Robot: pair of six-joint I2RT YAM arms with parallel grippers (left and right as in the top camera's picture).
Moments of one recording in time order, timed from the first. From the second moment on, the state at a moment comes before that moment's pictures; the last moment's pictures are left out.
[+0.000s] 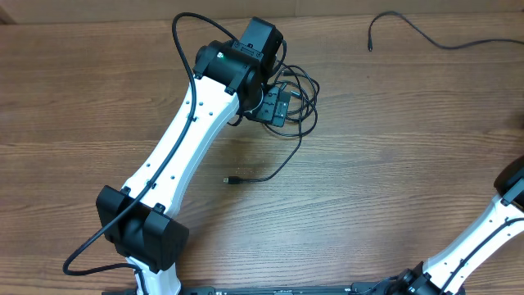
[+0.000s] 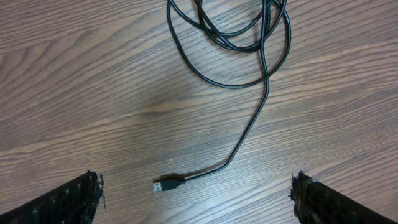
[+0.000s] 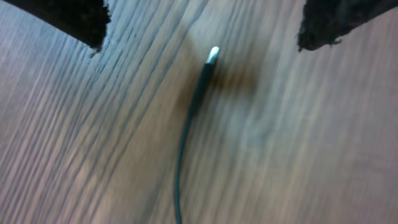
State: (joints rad) left arm -0.50 1.92 1.98 -1.33 -0.02 -0.26; right arm -0.73 2.50 2.32 -1.08 0.17 0.48
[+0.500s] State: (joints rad) left arm -0.50 1.92 1.98 -1.33 -0.01 -0.26; right arm -0.80 2.56 2.32 -1.01 0.07 0.48
